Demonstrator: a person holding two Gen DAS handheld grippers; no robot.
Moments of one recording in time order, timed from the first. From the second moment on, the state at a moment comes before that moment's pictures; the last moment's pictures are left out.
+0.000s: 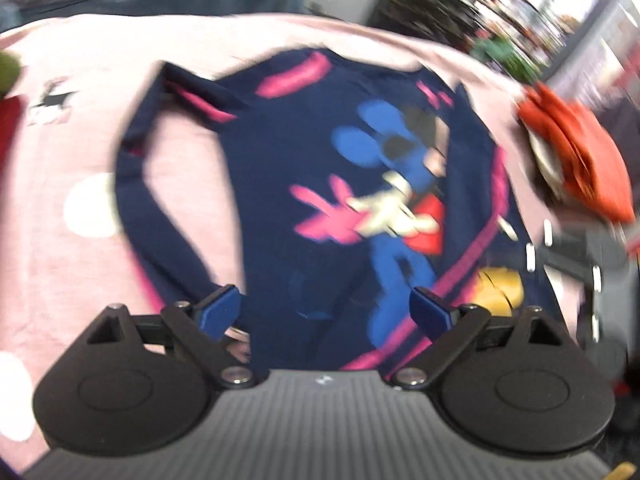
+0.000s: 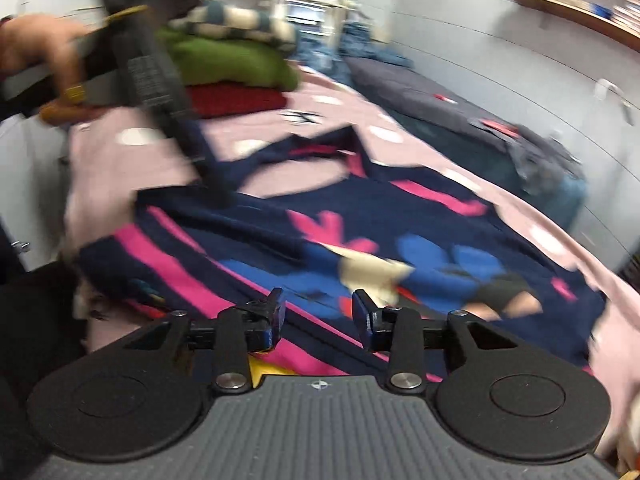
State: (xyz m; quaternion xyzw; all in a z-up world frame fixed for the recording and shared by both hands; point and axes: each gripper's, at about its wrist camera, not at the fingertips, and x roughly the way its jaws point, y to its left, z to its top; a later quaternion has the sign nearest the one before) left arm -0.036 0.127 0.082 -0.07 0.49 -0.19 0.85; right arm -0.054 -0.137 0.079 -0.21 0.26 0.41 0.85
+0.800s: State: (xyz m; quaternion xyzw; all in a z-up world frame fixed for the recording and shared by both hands) left arm -0.038 0.188 0.102 -0.15 0.44 -0.09 0.88; right arm 0.009 -0.114 0.162 -0.09 0.18 0.45 0.87
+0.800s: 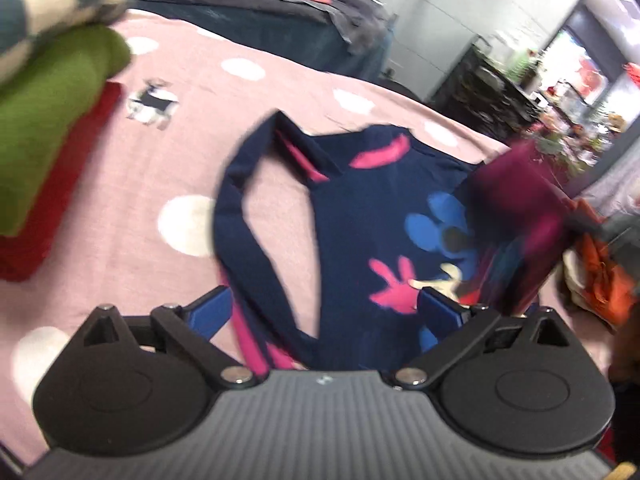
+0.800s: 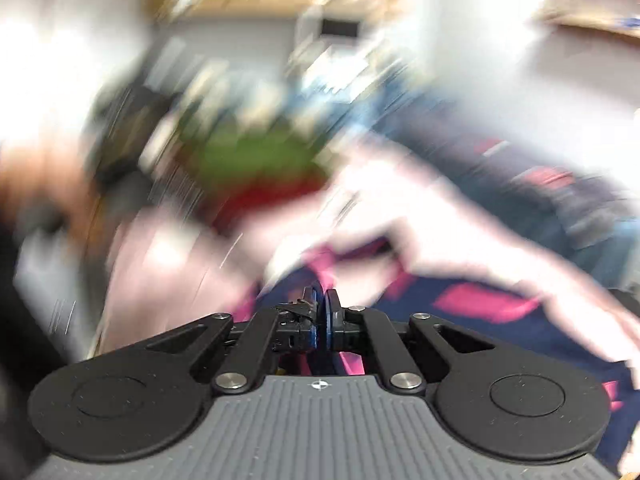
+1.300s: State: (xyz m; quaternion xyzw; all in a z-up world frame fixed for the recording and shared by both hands) left arm -0.044 0.204 0.091 -0.16 0.47 -0.07 0.86; right arm -0.101 -0.058 0.053 -0.16 0.27 0.54 0.78
